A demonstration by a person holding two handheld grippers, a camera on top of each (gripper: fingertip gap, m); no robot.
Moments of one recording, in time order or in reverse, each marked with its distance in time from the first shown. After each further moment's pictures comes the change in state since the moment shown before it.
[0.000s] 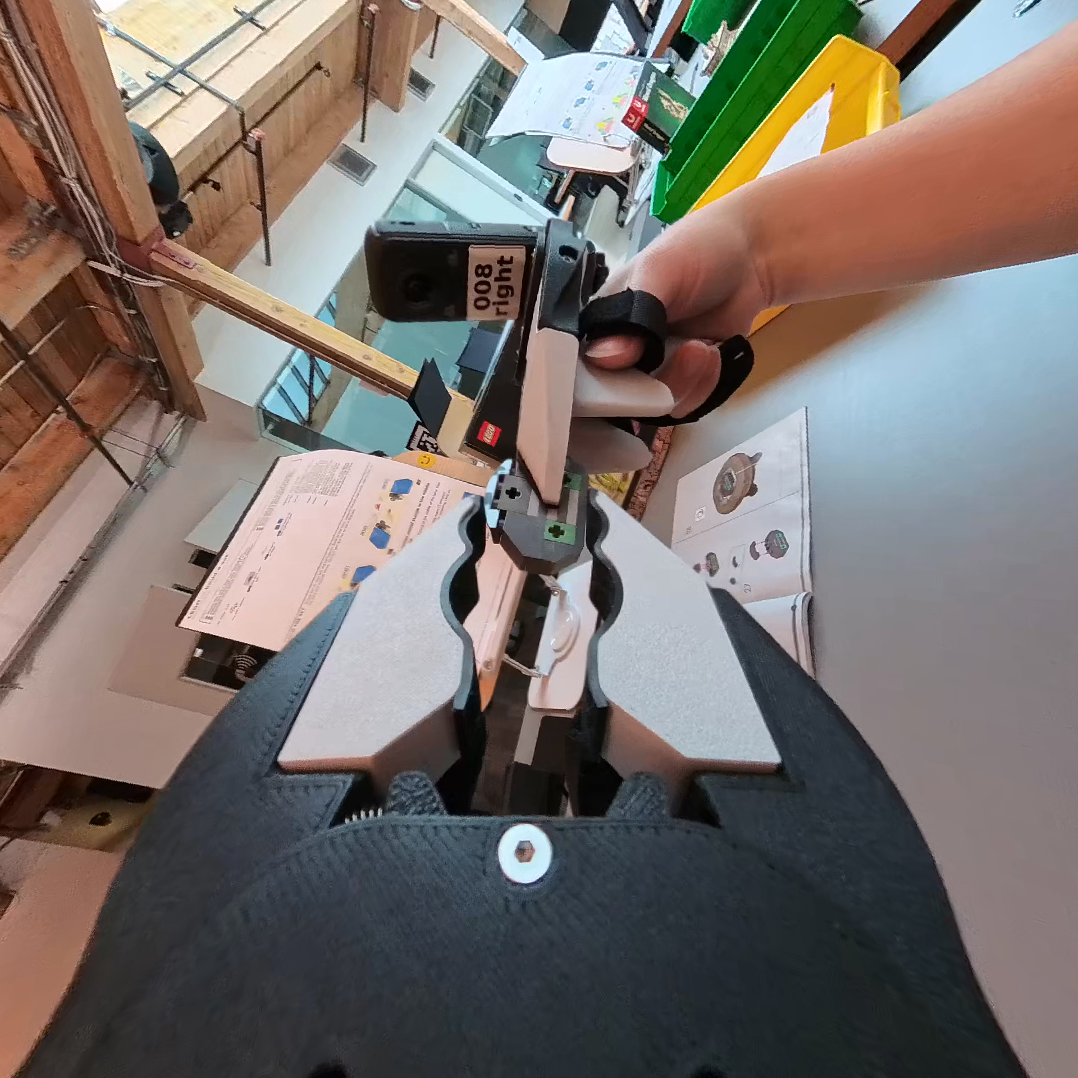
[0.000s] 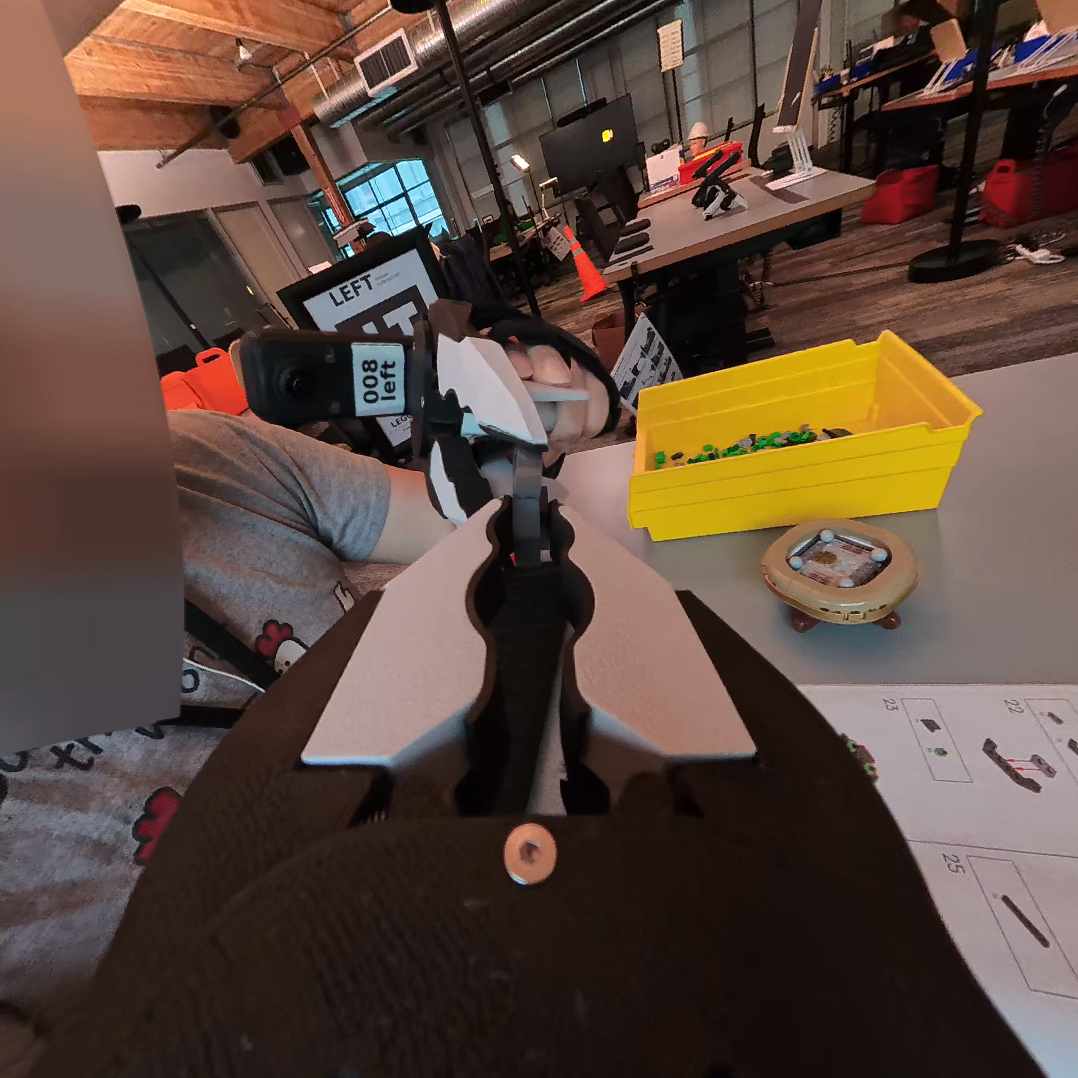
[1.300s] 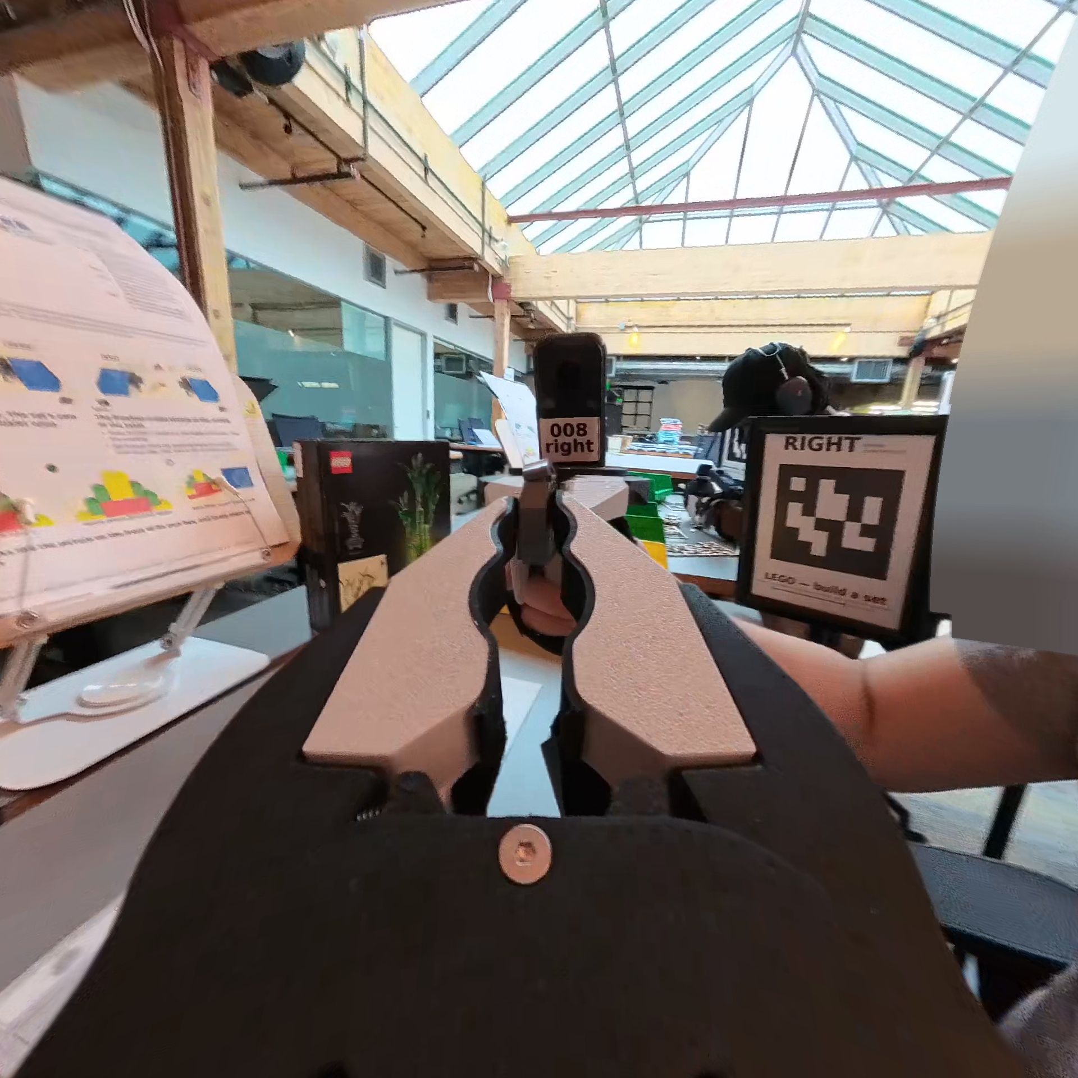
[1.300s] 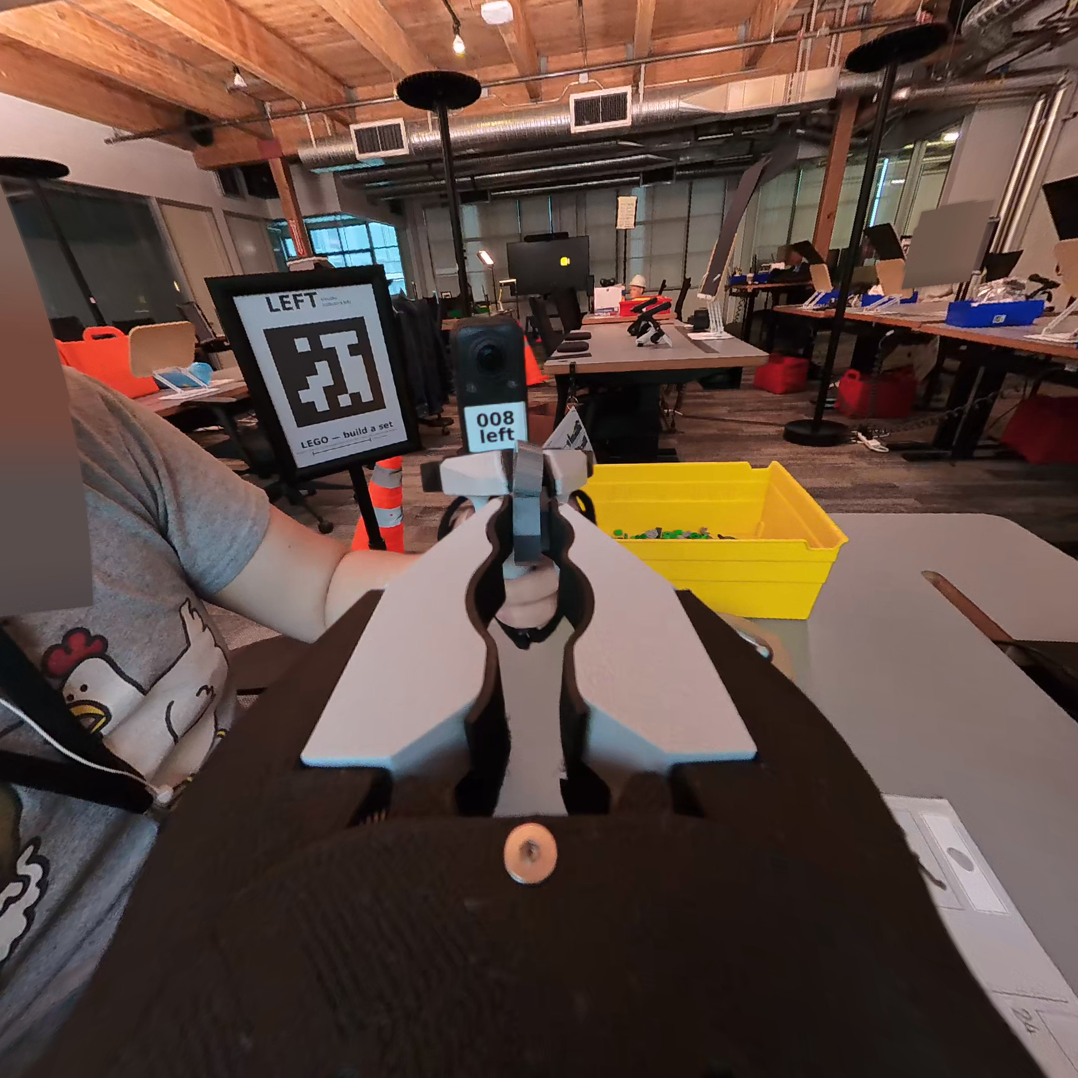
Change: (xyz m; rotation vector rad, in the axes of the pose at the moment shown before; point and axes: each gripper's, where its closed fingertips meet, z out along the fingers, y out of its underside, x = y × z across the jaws) left arm -0.015 0.029 -0.015 0.496 0.038 -1.123; right arm 0.026 -0.003 0.018 0.157 0.078 -0.264
